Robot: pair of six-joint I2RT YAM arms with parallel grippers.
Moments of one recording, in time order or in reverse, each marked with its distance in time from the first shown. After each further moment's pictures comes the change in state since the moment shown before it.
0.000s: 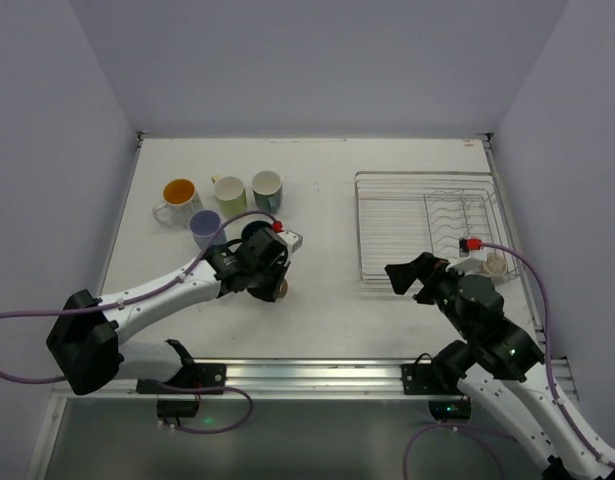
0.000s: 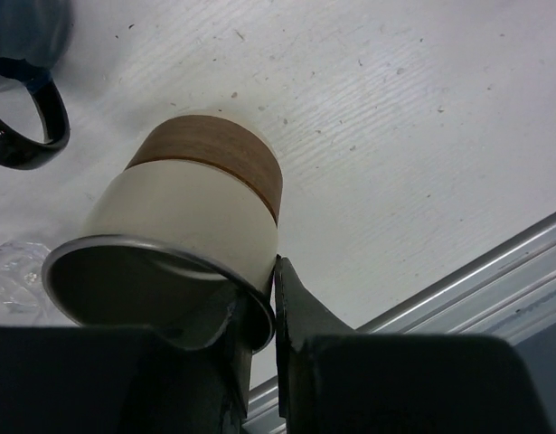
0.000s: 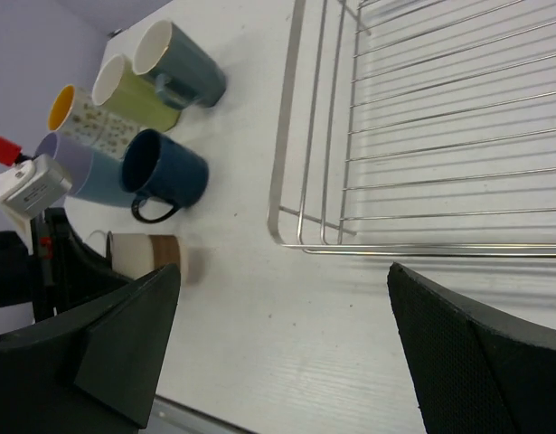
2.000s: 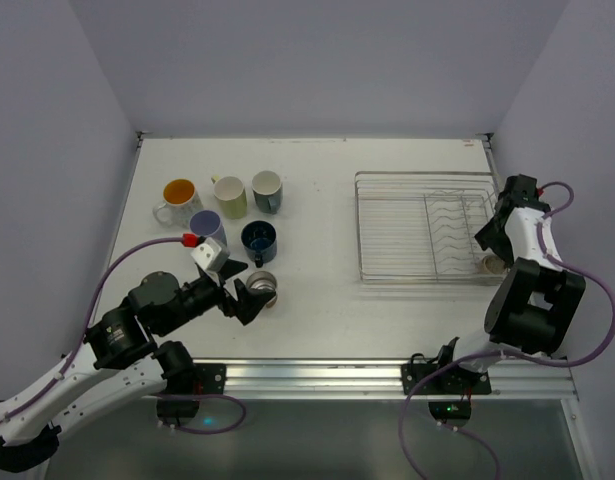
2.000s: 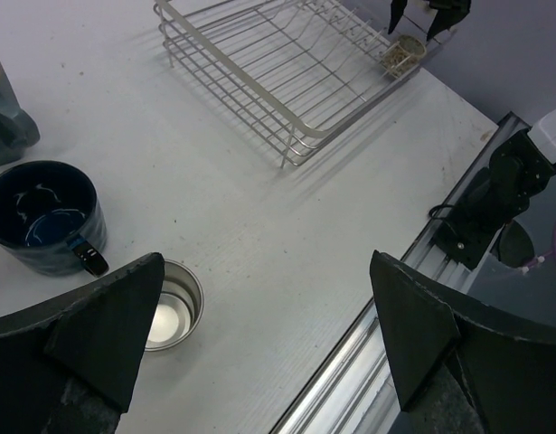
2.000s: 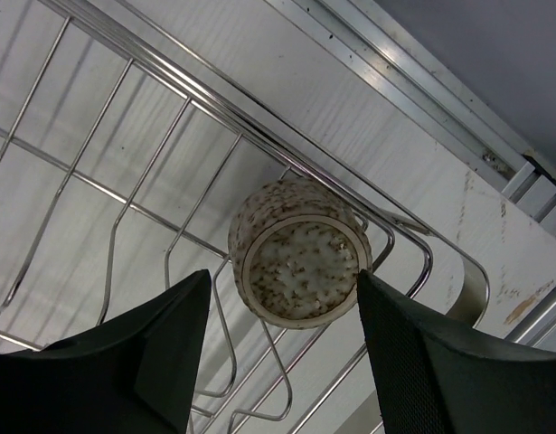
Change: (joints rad) left arm -0.106 -0.843 -0.182 0.215 -0.040 0.048; right arm -0.980 1.230 0.587 -0.229 0.159 -0.217
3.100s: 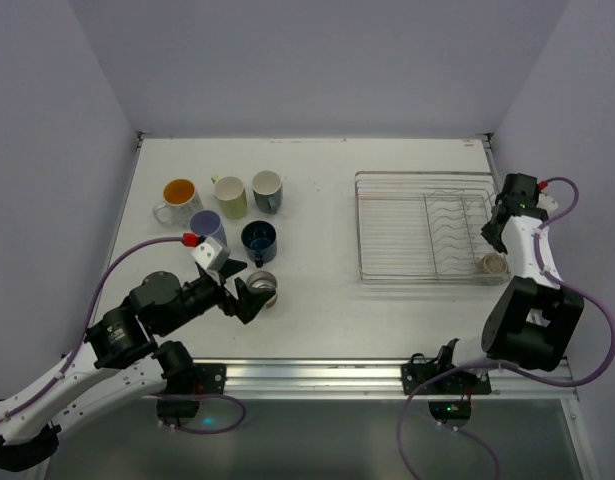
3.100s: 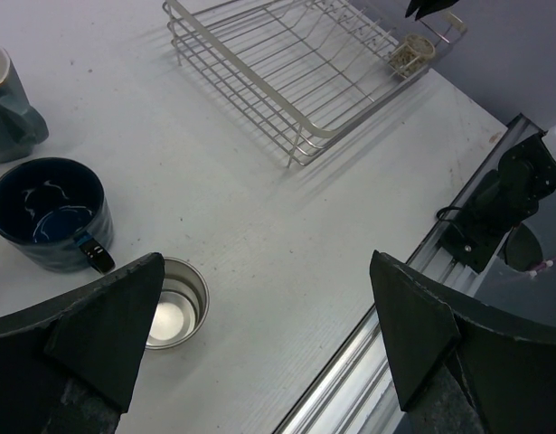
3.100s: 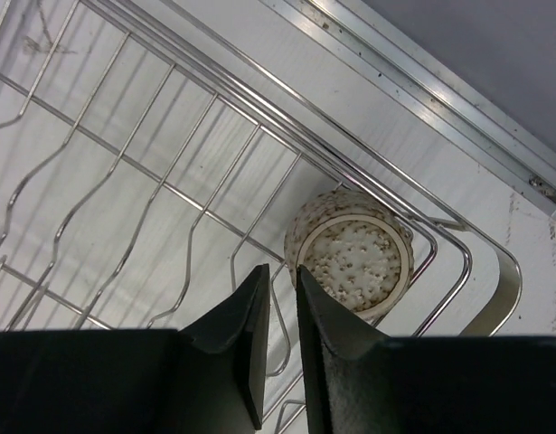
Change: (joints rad) left arm -0.004 0.005 0.000 -0.003 -0.027 0.000; right arm 0.034 -0.076 -0.055 0.114 -0.025 0.061
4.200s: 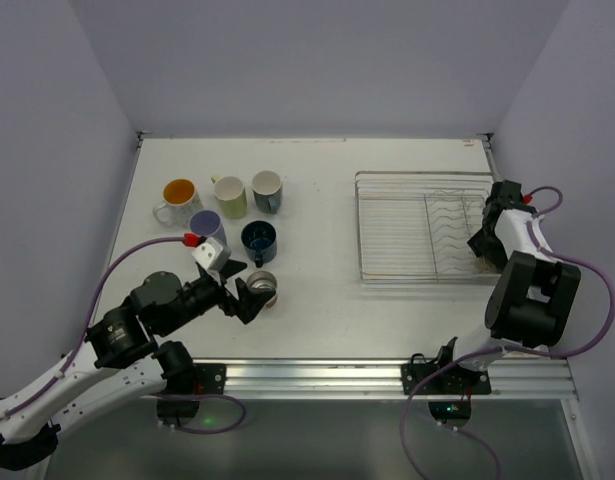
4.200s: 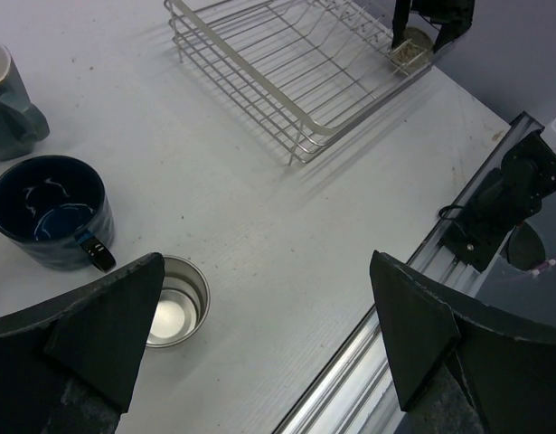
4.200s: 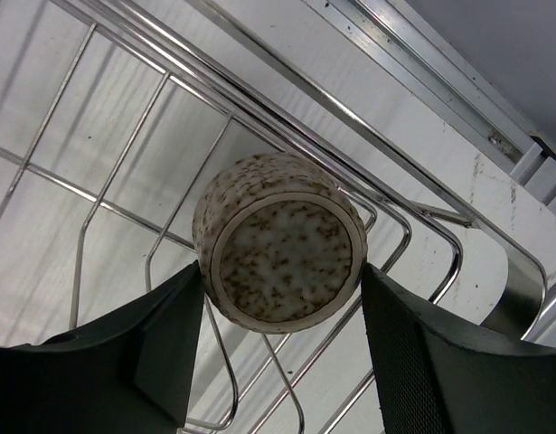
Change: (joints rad) left arm -0.008 0.001 0.000 -0.003 -0.010 0.000; right arm 0.015 0.150 0.011 -0.100 0.096 0.000
